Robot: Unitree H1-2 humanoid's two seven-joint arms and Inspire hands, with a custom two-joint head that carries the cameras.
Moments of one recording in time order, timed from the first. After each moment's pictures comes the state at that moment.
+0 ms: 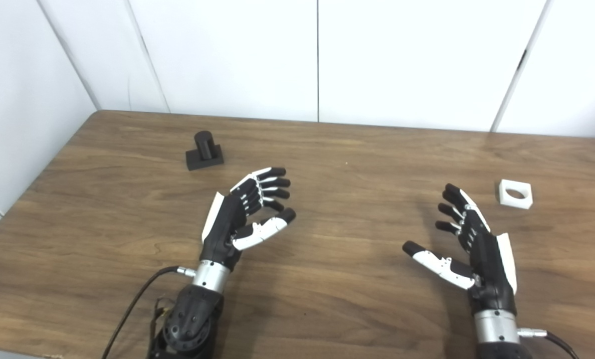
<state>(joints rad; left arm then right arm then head) -0.05 0.02 -0.06 -0.03 0.25 -0.14 0.01 0.01 -0.12 0.00 -0.14 -0.14 -0.06 -0.03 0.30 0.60</state>
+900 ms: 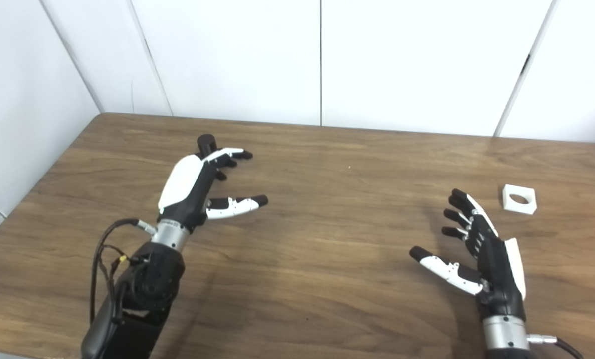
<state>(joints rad) -0.20 0.24 -0.08 -0.17 0.74 0.15 0.00 0.00 -0.13 -0.01 -0.13 -0.13 -0.06 -0.01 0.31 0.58</state>
